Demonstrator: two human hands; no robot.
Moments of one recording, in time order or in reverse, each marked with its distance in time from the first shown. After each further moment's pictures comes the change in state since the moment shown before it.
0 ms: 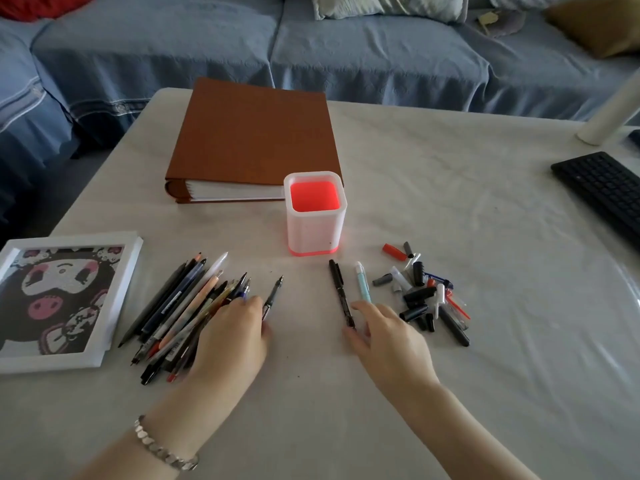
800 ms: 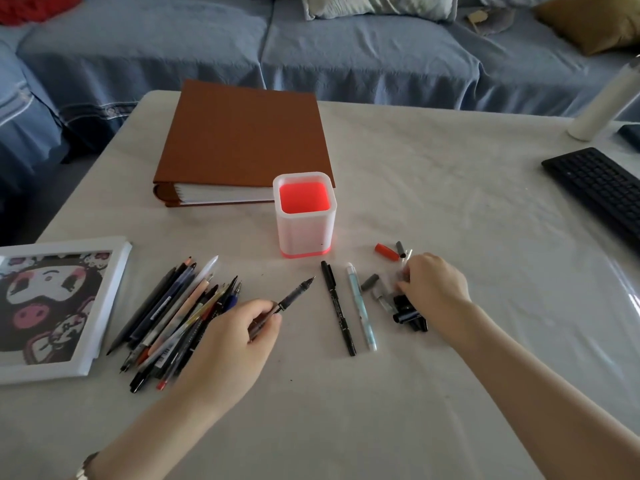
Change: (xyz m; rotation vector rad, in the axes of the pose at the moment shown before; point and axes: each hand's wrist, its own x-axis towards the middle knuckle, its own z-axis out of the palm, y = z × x) left_hand -0.016 0.022 -0.026 -0.567 -0.001 0.073; right_hand 0.077 0.056 -0.047 -0.327 -0.085 0.255
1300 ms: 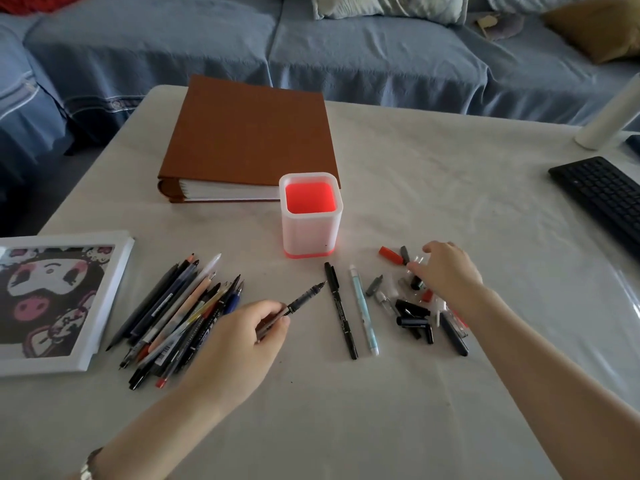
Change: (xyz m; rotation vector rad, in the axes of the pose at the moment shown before) left_hand 0.000 0.002 0.002 -0.033 -0.058 -0.043; right_hand 0.026 0.013 -0.010 0.201 -0.001 0.135
